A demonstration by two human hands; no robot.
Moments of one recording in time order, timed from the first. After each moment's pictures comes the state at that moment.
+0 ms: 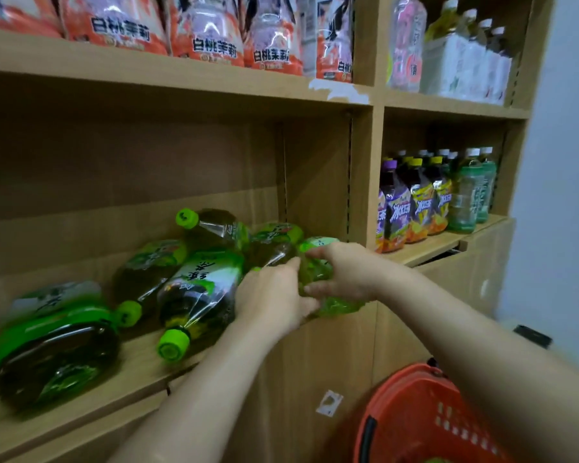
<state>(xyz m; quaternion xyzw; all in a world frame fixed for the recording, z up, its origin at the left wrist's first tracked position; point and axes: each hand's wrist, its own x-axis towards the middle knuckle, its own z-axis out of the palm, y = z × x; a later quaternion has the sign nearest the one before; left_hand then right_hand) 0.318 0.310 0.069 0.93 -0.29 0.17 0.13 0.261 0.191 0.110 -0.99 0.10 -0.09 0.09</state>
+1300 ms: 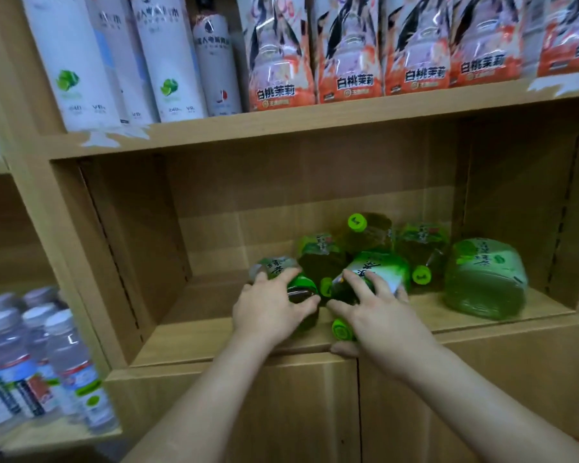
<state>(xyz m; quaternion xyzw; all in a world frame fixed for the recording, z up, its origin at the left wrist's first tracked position) 0.306 0.525 0.078 0.98 0.01 0.14 0.12 0.275 0.356 0.065 -0.98 -0.16 -0.13 -0.05</state>
